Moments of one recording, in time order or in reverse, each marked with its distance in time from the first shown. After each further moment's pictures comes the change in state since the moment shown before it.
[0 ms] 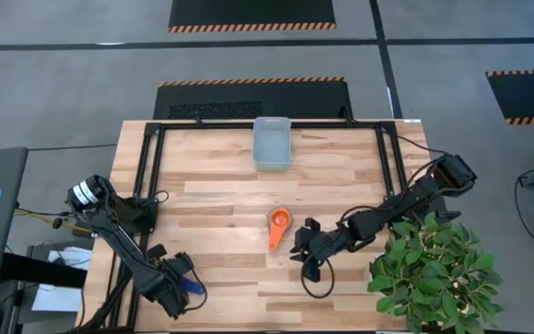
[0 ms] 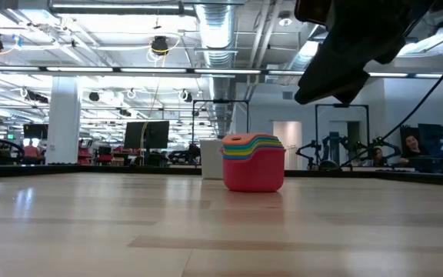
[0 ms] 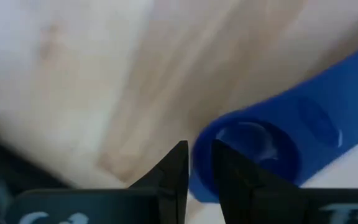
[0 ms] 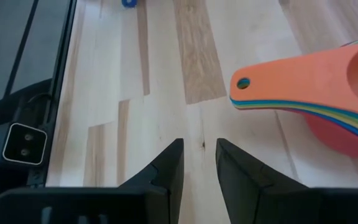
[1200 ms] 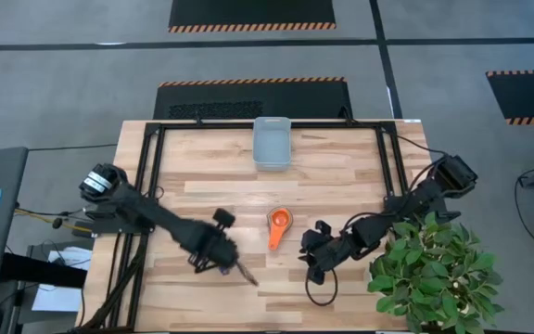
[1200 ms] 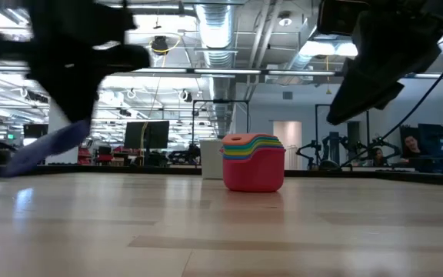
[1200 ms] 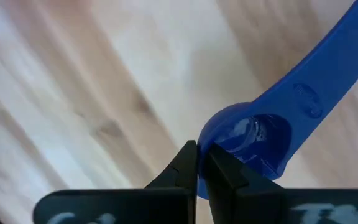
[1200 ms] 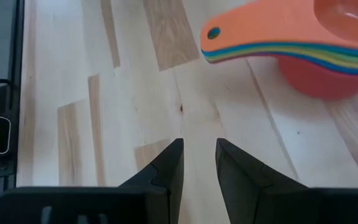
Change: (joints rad) left arm 0.464 -0.010 0.174 -0.015 -0.324 1.592; right arm 0.072 0.000 0.000 -0.143 0.107 0.160
